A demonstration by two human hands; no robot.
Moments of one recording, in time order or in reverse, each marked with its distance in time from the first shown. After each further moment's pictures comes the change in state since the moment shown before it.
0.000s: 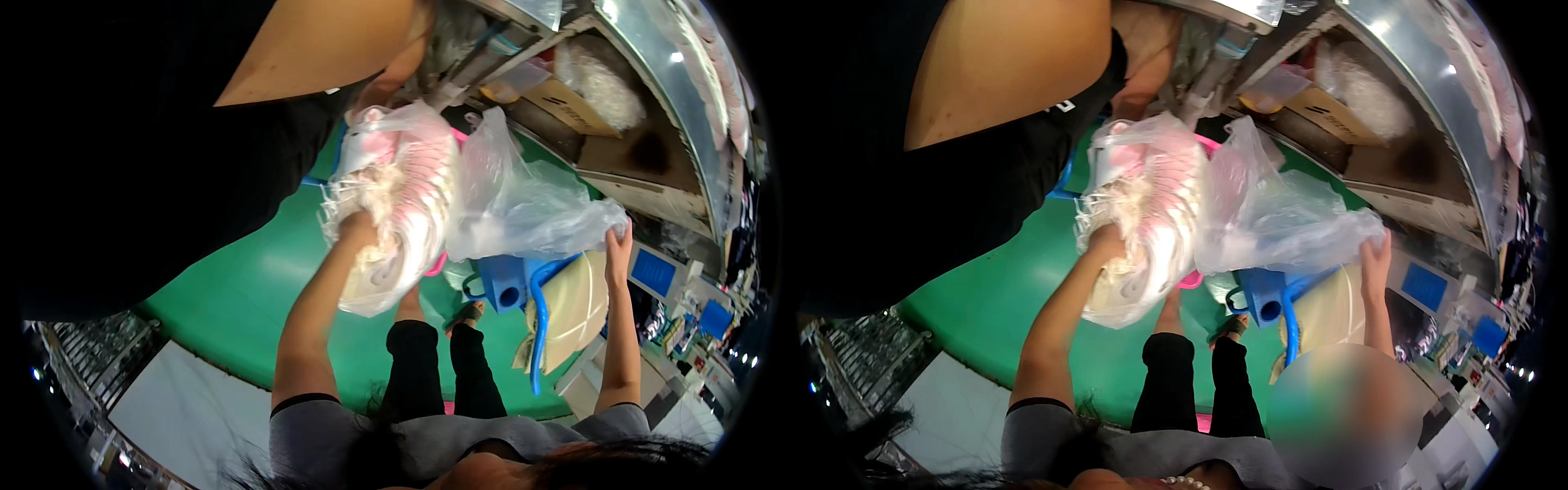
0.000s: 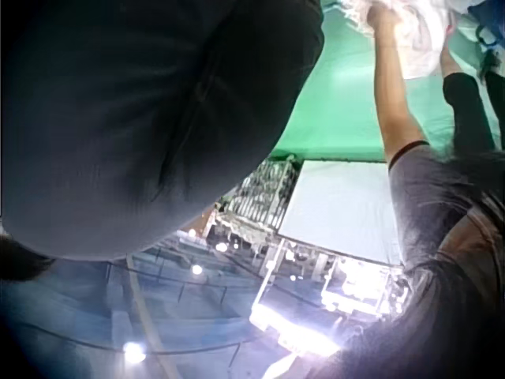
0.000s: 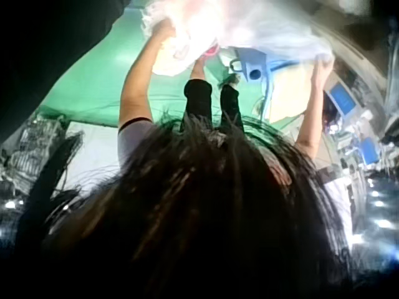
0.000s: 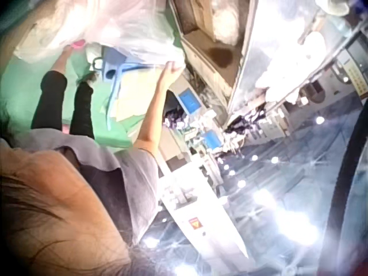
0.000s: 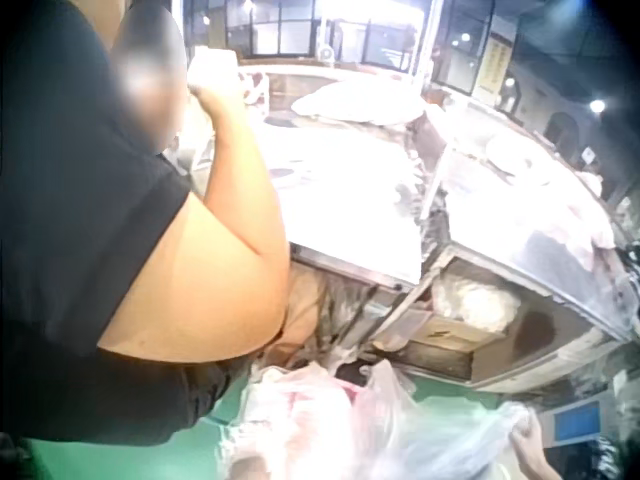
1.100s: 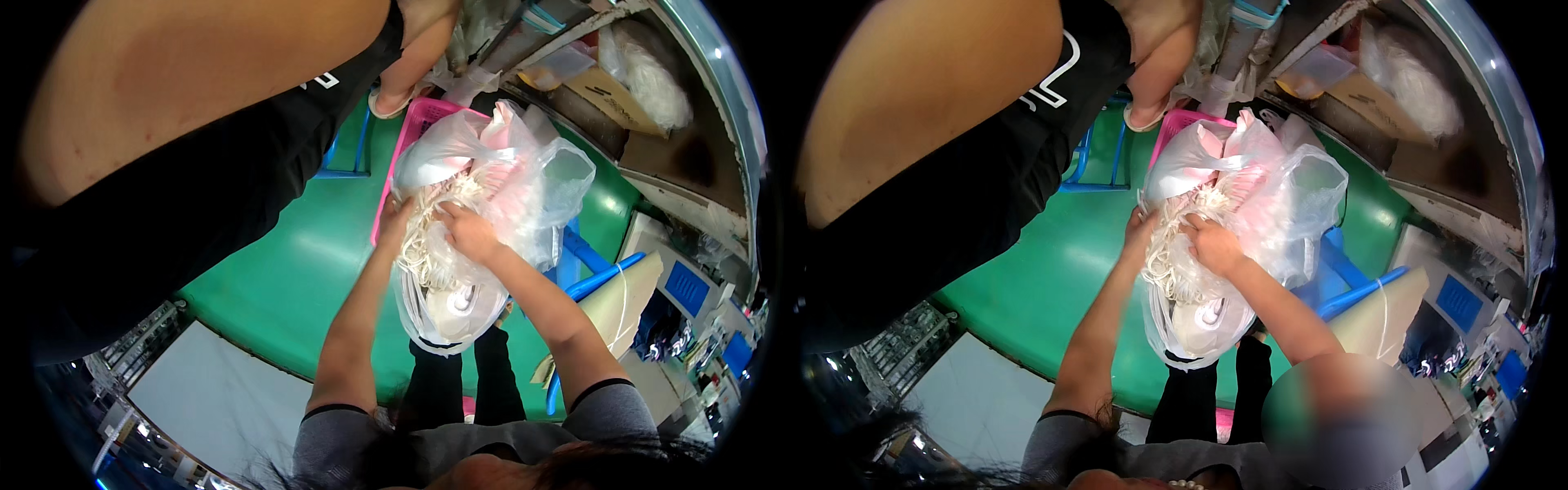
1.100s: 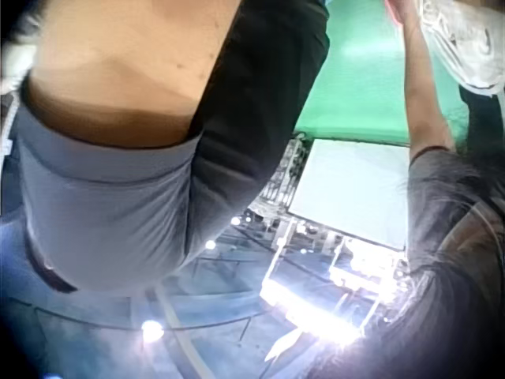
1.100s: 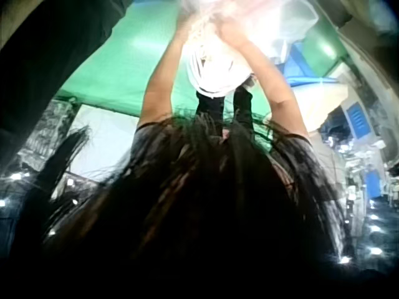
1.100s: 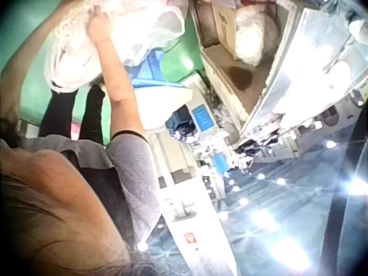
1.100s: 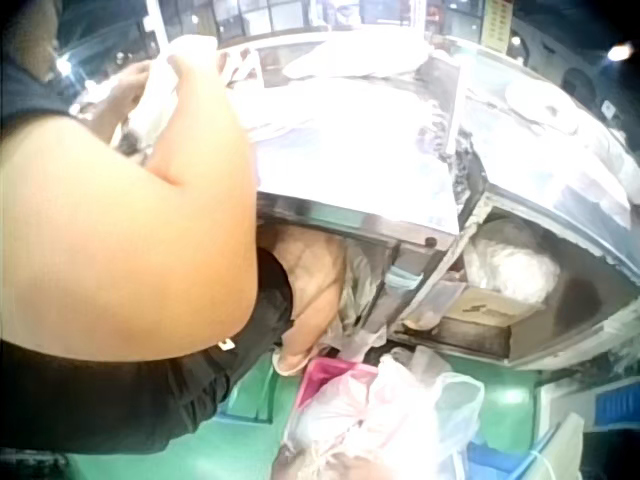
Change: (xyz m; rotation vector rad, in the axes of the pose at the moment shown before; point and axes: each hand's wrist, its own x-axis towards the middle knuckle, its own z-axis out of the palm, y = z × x) left_hand 0.024 0.026 0.054 -1.428 0.225 0.018; right_hand -0.063 -0.006 0.313 -0.470 -0.953 -0.657
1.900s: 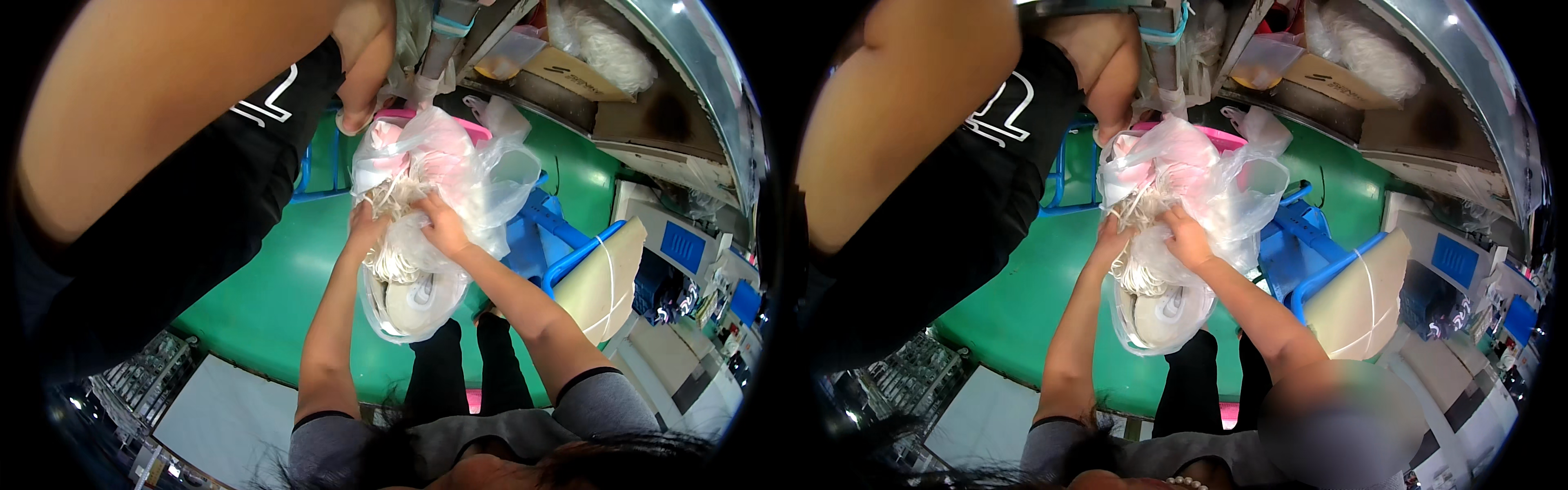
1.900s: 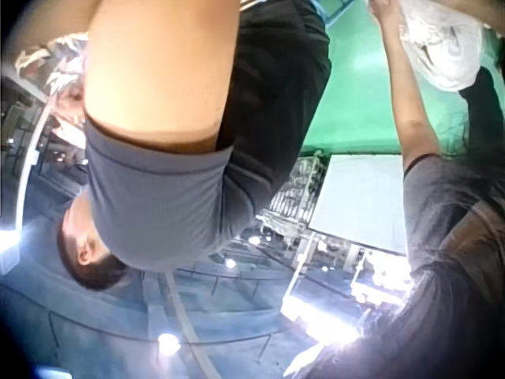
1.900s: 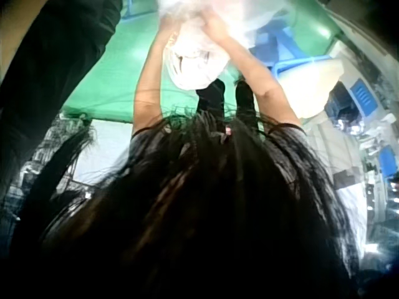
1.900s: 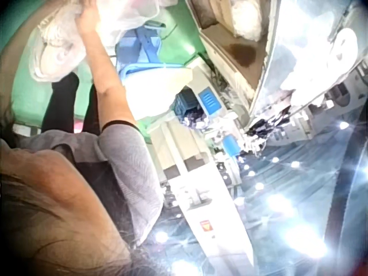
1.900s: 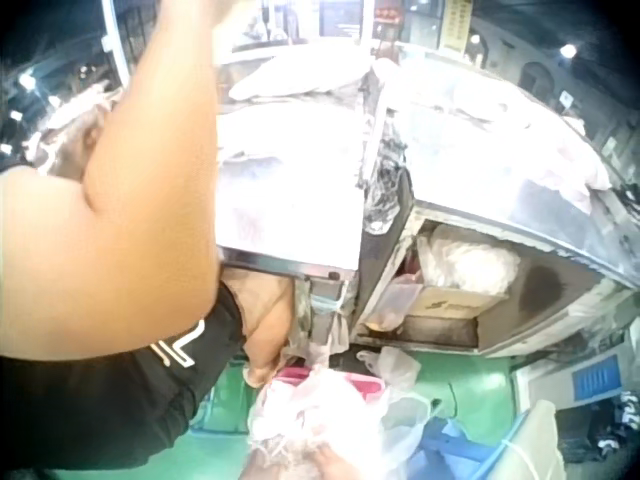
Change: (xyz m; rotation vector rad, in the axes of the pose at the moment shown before) left_hand -0.016 0.070 0.012 0.849 -0.110 0.282; right_hand -0.003 -0.006 -0.004 0.375 0.448 0.214
